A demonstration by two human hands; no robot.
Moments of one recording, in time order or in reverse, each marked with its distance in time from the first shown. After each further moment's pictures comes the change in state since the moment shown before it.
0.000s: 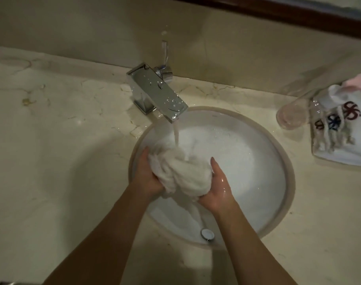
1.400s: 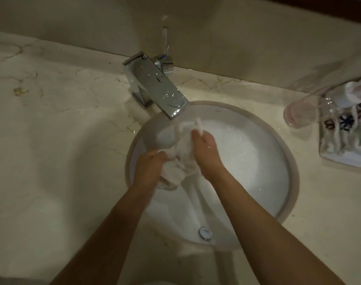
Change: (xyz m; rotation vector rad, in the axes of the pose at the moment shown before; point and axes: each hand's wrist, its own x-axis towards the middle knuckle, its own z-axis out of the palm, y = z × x) left_hand -0.022 -0.010 0.020 0.851 0.360 0.374; right_hand 0.045 -0.029 0.052 -0.835 0.189 -0.533
